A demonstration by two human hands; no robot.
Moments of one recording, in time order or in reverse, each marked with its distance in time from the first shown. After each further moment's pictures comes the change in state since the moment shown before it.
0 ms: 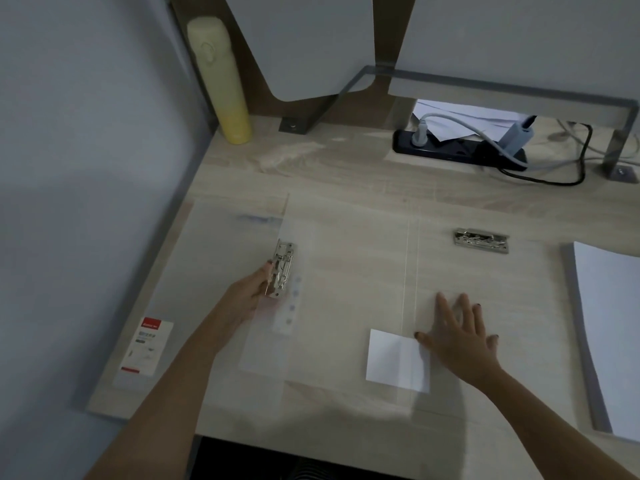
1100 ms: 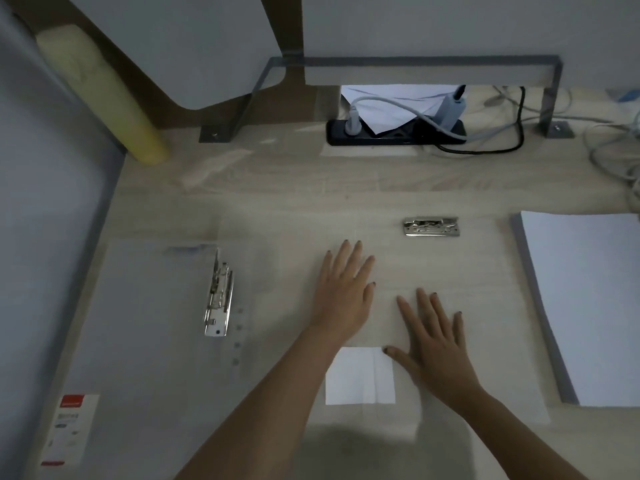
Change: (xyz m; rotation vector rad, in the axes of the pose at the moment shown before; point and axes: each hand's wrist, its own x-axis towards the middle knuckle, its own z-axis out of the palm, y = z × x) left_hand 0.055 0.014 0.209 1.427 0.143 0.938; right_hand 0.008 0.043 0.034 -0.050 0.291 -0.194
